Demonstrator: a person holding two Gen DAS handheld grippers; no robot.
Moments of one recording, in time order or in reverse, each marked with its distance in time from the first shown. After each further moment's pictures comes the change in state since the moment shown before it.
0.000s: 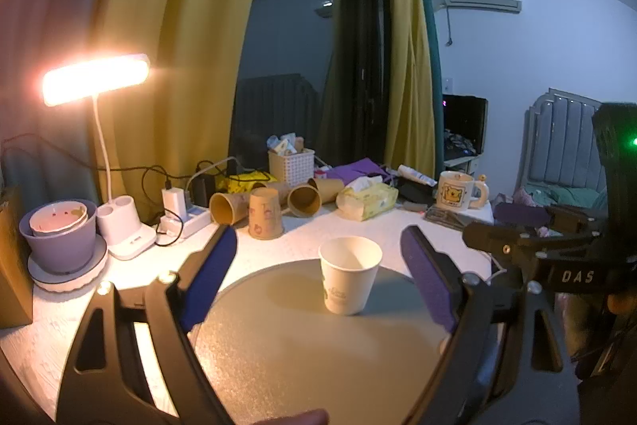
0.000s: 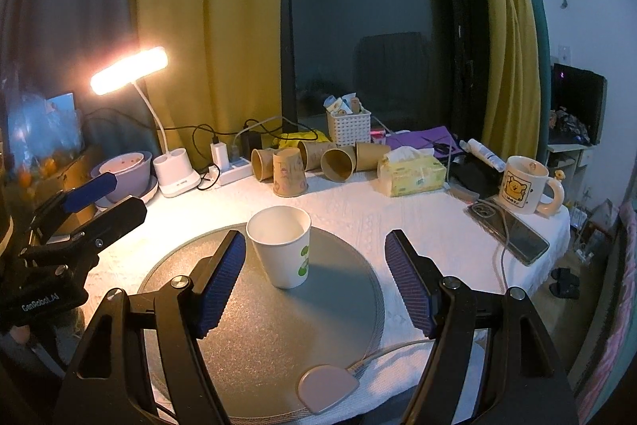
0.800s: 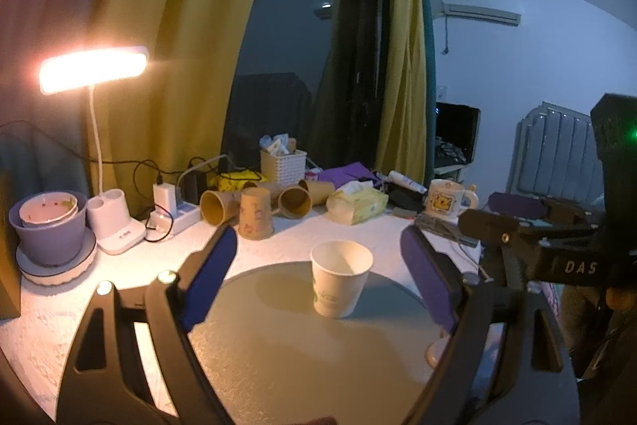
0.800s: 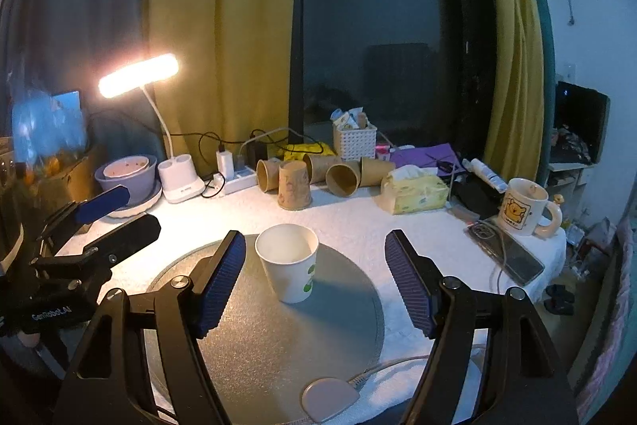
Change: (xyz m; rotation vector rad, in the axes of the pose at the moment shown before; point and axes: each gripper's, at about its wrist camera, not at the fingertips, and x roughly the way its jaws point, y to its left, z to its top) left arm 0.001 0.011 0.004 -0.045 0.000 -0.047; right arm -0.009 0.011 0.016 -0.039 -0.030 0.000
